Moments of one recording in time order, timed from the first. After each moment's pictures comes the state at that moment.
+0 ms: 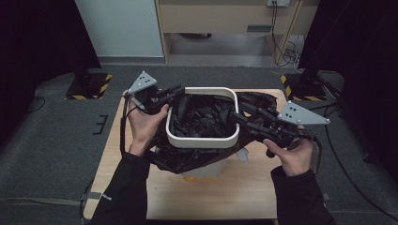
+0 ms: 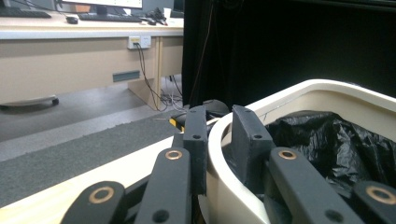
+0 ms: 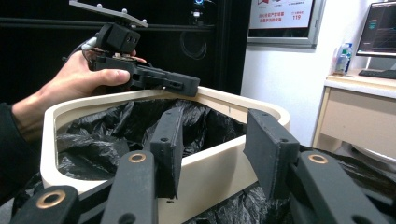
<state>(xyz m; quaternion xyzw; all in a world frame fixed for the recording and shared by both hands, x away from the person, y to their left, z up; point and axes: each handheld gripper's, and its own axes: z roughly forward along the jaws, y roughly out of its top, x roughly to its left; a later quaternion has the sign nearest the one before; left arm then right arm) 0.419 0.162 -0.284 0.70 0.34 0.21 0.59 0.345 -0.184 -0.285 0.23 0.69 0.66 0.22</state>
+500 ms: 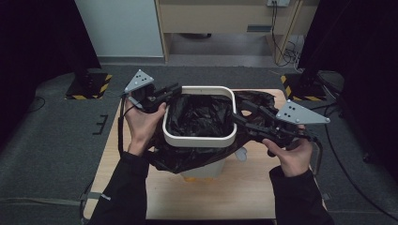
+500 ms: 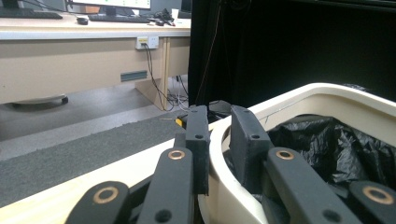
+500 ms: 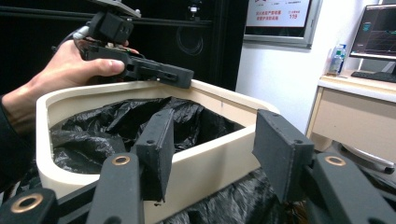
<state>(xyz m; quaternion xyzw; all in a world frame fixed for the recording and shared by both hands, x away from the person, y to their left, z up) 0.414 0.167 -0.274 0.69 0.35 0.22 0.59 0.343 -0.182 -0.279 0.23 0.69 0.64 0.23</state>
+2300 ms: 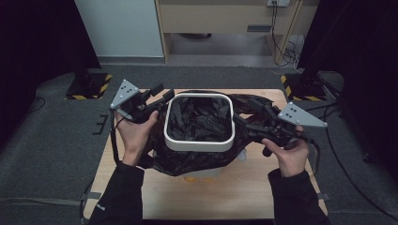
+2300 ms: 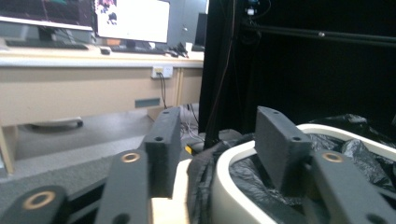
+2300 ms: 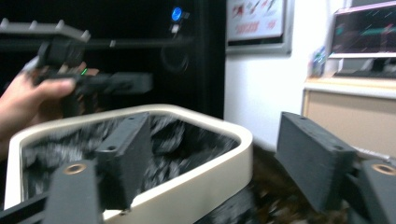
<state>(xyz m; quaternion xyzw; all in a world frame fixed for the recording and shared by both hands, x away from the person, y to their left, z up) 0.392 0.193 -0.289 0.63 0.36 0.27 0.64 0.353 -0.187 -0.299 0.27 0.65 0.68 0.23</state>
